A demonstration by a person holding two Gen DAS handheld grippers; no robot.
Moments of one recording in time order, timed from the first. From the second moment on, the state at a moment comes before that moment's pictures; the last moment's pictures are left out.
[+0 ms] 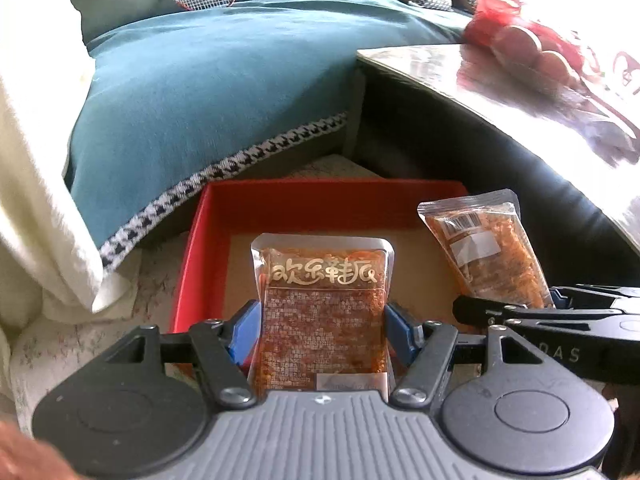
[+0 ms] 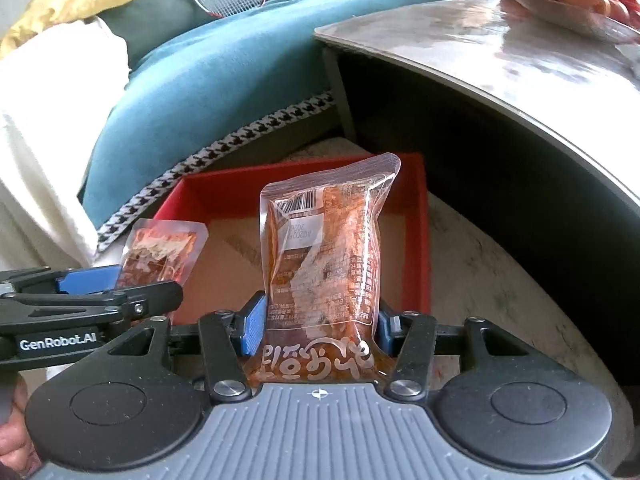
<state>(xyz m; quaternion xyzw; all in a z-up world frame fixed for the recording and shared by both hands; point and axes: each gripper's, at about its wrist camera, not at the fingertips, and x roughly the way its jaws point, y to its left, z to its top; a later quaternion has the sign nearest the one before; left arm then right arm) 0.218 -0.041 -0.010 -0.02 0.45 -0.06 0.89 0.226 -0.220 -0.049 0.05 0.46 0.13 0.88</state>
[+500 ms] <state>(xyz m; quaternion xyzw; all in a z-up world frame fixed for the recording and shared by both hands) 0.286 -0.053 -0.048 -0.01 0.47 -0.04 0.88 0.290 -0.204 -0.087 0.02 0.50 0.11 0.86</state>
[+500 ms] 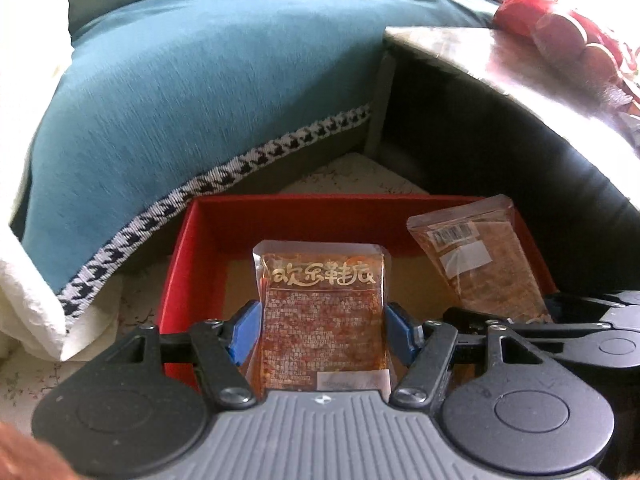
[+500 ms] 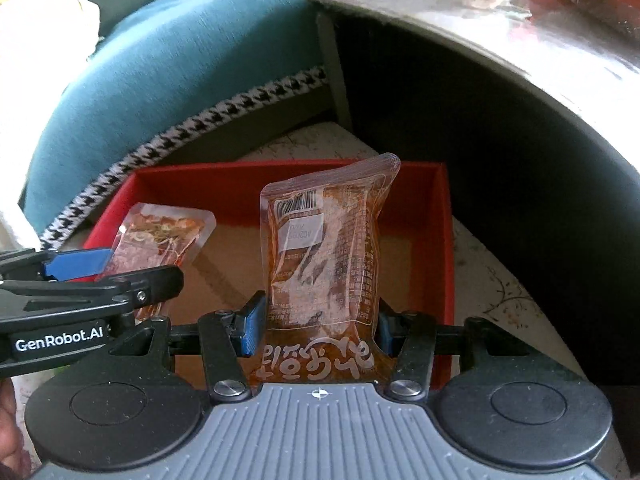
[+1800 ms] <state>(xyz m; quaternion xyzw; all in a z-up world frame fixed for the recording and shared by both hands) 0.311 -0.051 -0.074 0.00 0.52 0.00 0.85 0.284 -0.183 -0.086 -0.09 0.49 0.09 0.86</state>
